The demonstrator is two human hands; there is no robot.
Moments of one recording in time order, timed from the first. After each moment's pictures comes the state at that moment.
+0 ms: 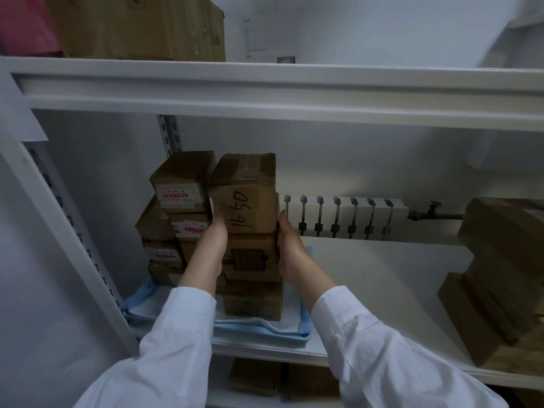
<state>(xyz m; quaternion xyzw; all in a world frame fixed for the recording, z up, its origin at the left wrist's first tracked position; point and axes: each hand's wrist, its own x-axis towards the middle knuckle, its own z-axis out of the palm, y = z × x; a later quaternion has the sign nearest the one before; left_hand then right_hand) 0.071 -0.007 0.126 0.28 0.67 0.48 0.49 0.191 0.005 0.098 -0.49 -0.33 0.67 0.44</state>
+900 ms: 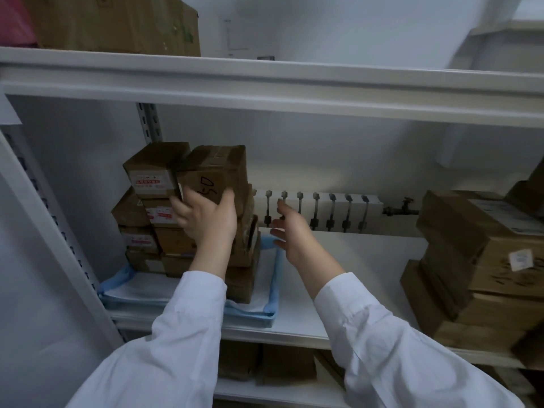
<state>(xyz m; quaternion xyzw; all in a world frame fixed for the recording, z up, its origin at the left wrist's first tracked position) 0.148 -0.058 0.151 0.38 0.73 0.53 0.21 0.265 -0.046 0.137 -0.55 -0.35 0.62 0.45</state>
